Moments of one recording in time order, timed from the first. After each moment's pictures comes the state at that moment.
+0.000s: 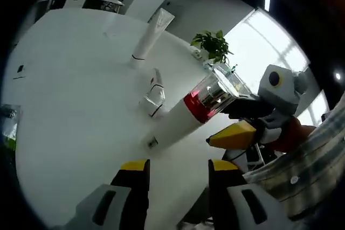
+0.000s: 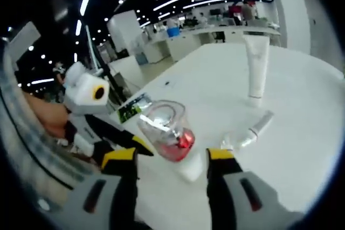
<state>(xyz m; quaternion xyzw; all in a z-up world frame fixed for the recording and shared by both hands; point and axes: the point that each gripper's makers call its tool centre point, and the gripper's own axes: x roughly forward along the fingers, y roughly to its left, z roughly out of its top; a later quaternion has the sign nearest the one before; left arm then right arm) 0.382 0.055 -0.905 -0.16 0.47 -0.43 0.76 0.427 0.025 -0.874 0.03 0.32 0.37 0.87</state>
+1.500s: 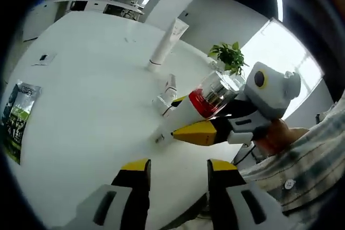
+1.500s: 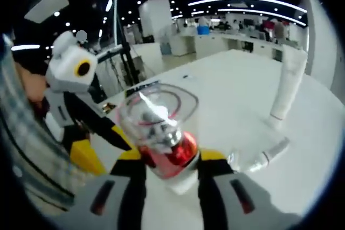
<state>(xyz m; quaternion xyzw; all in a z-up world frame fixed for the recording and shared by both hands) 0.367 0.070 -0.912 -0.18 0.45 -0.35 0.80 0.437 0.046 -0.901 -0.07 0.29 0.45 0.84</state>
